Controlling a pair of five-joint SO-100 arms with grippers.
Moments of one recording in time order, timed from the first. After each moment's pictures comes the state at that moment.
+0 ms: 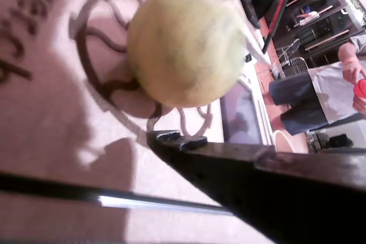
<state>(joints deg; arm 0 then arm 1) -14.2 67.4 88.9 49.0 -18.5 -36.3 188.2 172.2 58.1 4.7</state>
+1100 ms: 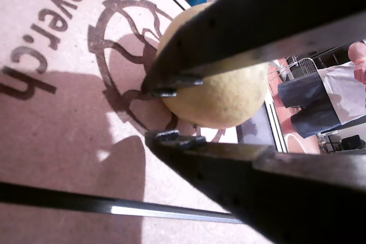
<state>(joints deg) -14.5 66.5 88.9 48.0 -18.5 -36.3 188.2 172.2 58.1 4.7</state>
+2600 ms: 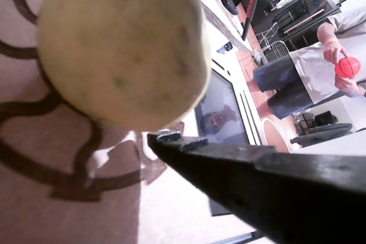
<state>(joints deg) -9.0 66.5 88.9 44.1 -18.5 -36.3 188.2 172.2 57.7 4.6</state>
